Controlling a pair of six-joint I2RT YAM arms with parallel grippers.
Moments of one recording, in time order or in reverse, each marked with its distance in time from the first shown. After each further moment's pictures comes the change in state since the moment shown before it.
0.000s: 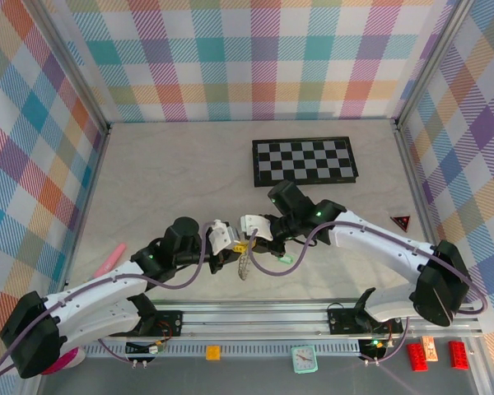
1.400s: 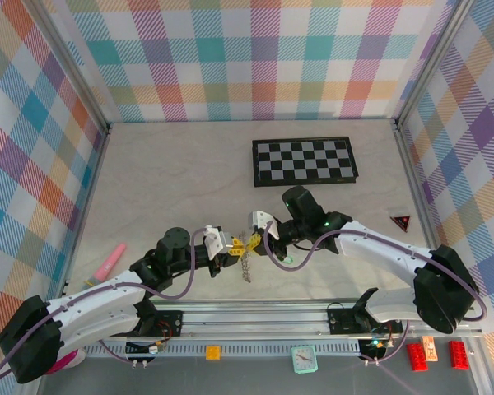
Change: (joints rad) left arm 0.000 -0.063 -0.158 0.272 -0.001 -0.079; right arm -0.091 -0.053 -0.224 0.335 -0.223 0.236
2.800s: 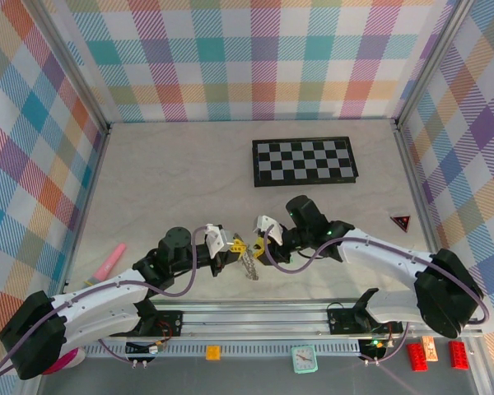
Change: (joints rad) left arm 0.000 0.046 -0.007 0.079 0.007 -0.050; right arm -0.003 -0.030 -0.121 0.096 0.087 0.134
